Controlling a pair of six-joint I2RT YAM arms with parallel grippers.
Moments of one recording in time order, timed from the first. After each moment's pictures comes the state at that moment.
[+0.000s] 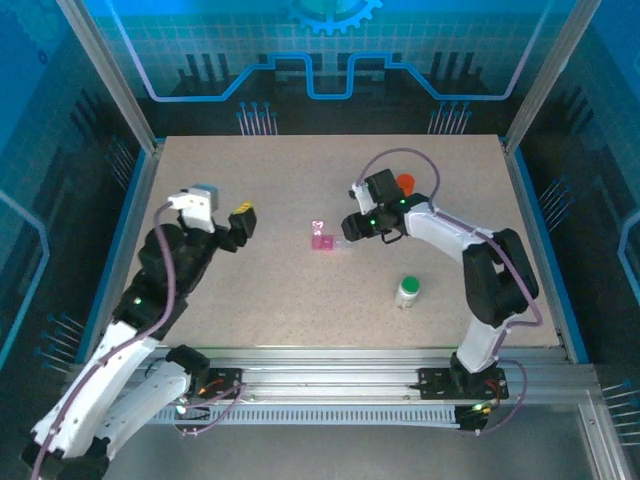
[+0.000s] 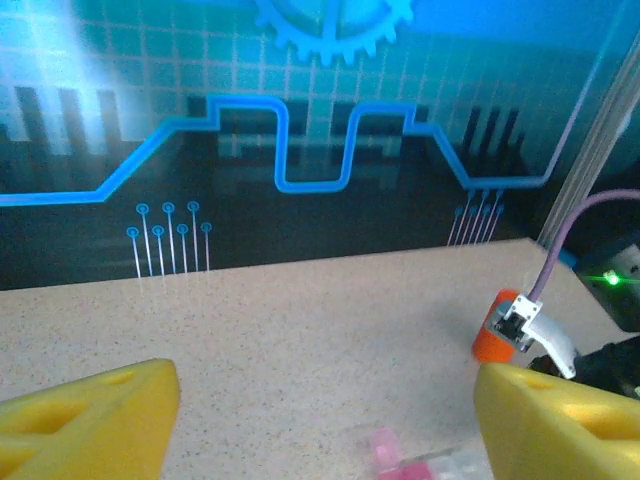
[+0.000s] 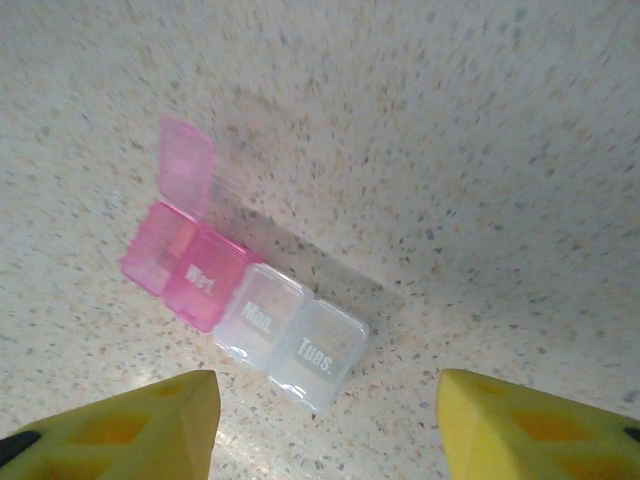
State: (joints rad) left arm -0.41 0.66 0.83 -0.24 -0.15 -0.16; right arm 0.46 1.74 1.24 -0.48 -0.16 0.10
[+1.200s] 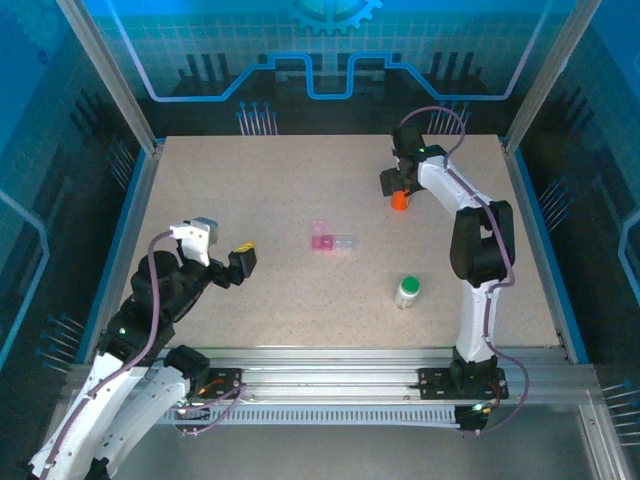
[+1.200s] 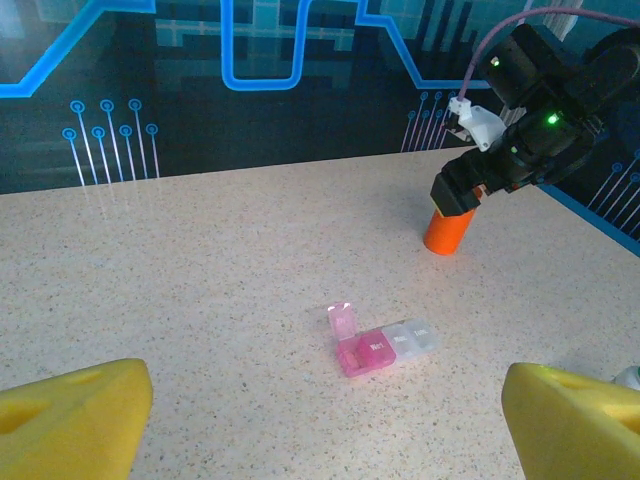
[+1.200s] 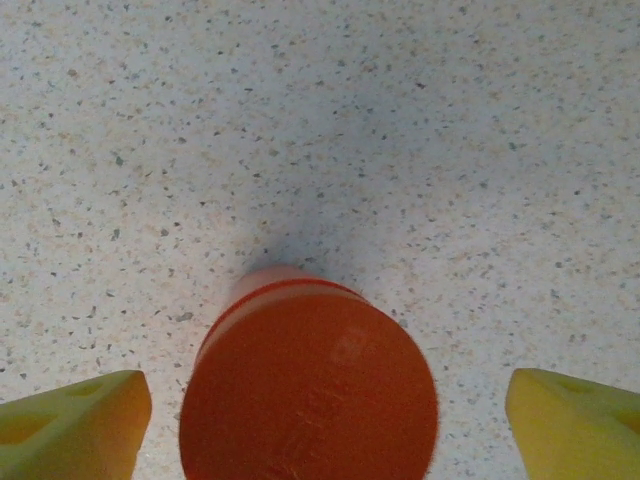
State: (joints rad) left arm -0.40 0.48 0.72 -0.45 0.01 -0.16; right arm 0.23 2.11 1.80 -0.80 0.23 0.07
